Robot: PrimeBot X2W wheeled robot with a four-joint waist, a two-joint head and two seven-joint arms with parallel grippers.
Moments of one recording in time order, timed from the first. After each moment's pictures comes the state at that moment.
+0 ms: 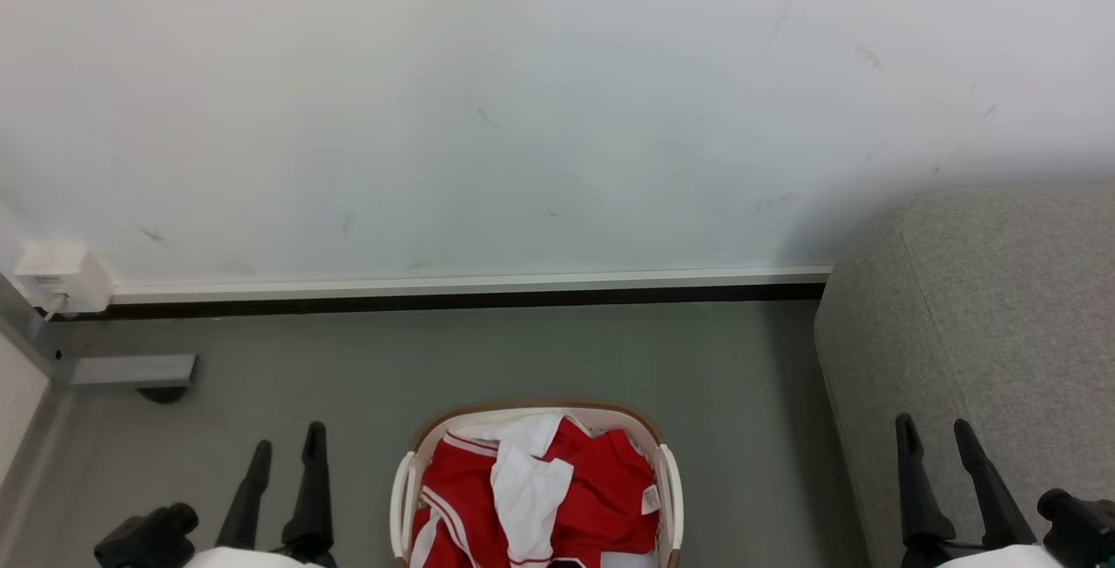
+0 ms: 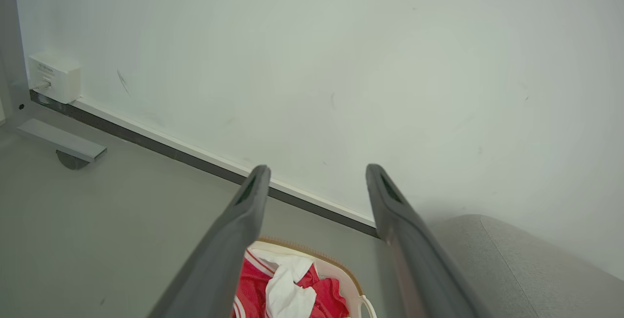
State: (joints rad) left arm -0.03 0.04 0.05 0.20 -0.51 -0.12 -0.15; right arm -0.03 -0.04 0.02 0.20 0.46 0.13 -0.15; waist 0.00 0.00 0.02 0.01
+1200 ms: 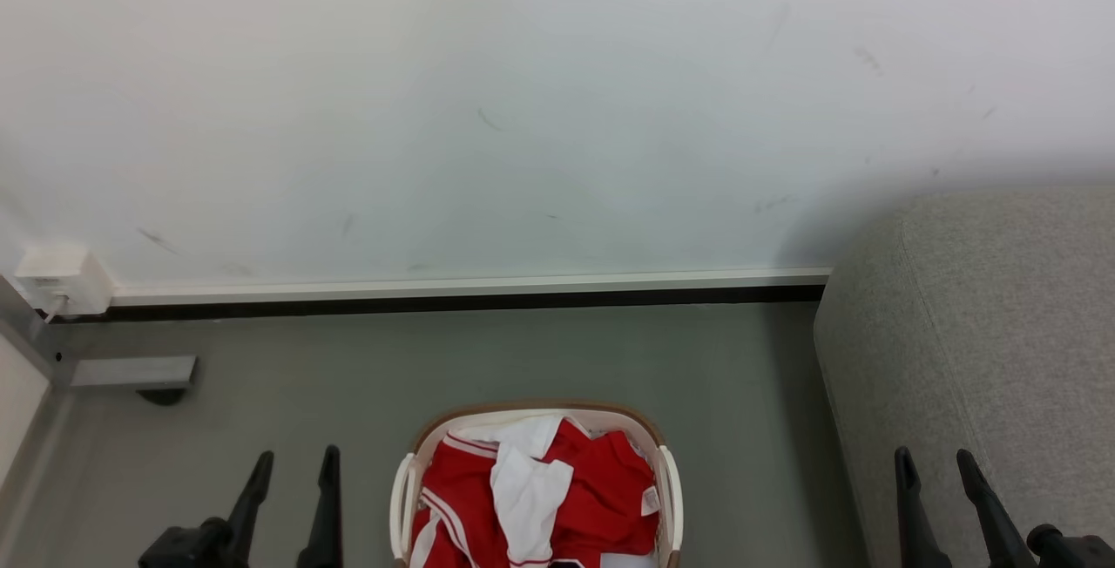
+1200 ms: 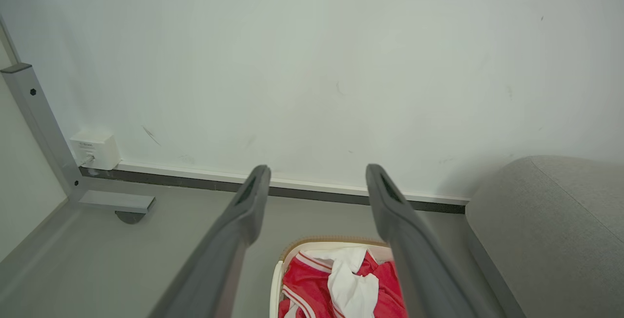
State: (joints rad) left arm 0.00 0.05 0.05 0.22 -0.18 -0.13 -0.23; right arm 0.01 -0.04 0.02 0.24 0.34 0.13 -0.23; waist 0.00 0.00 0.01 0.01
